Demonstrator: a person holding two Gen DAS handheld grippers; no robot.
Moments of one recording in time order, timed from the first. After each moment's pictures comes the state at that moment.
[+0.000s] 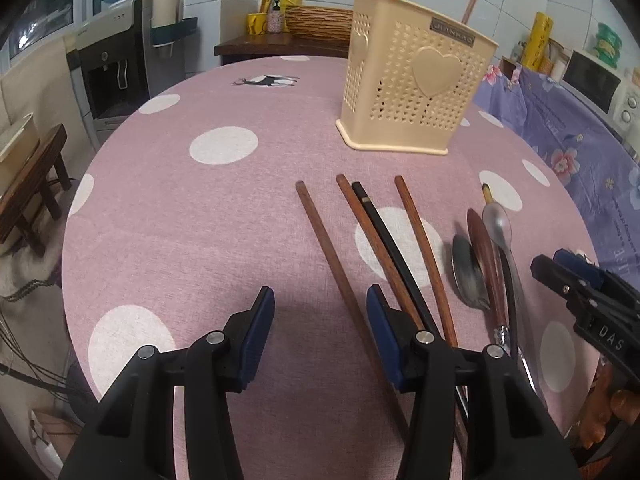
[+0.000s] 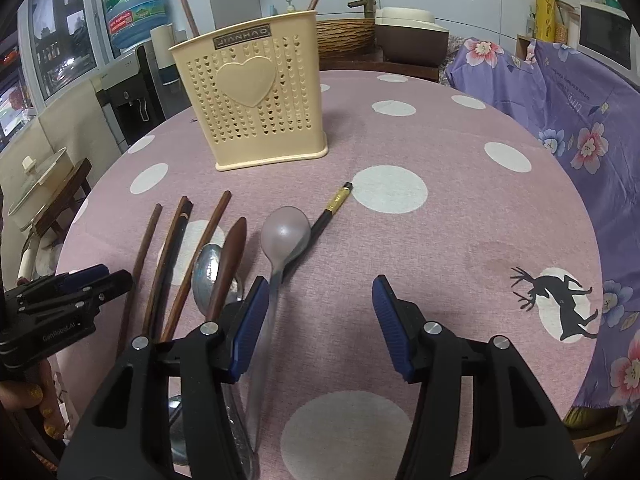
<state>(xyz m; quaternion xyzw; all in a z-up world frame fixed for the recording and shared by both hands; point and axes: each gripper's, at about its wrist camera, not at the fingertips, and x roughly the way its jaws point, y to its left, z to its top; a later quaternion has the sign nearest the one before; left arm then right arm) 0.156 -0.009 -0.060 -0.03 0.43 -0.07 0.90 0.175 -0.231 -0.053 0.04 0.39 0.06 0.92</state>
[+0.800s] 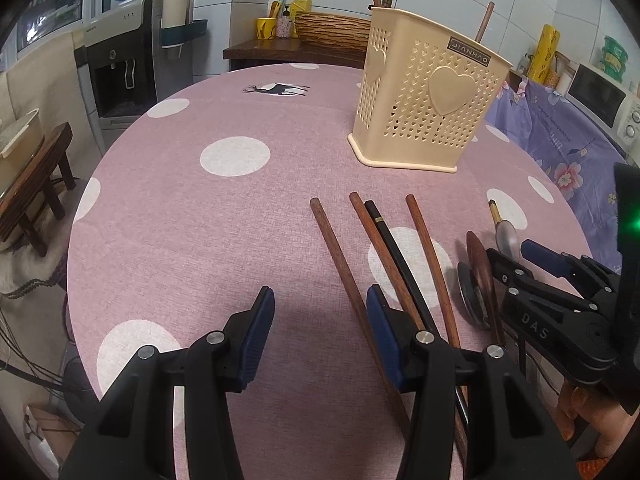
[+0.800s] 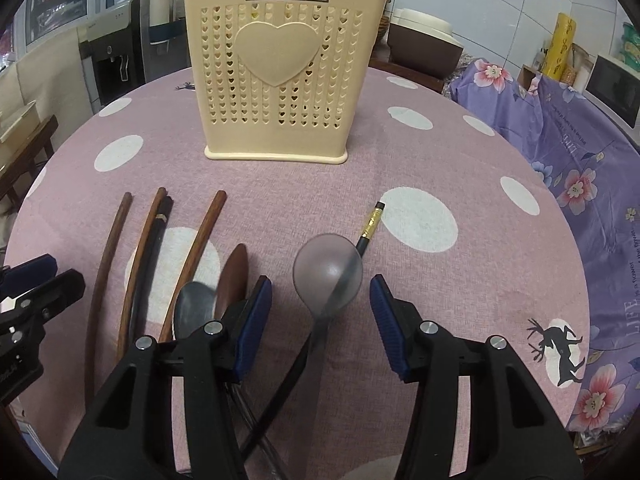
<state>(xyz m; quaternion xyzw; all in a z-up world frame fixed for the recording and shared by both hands) 0.162 0.000 -0.057 -0.04 0.42 -0.06 0.90 0.221 -0.179 -0.067 -0.06 0.41 0.00 0.91</state>
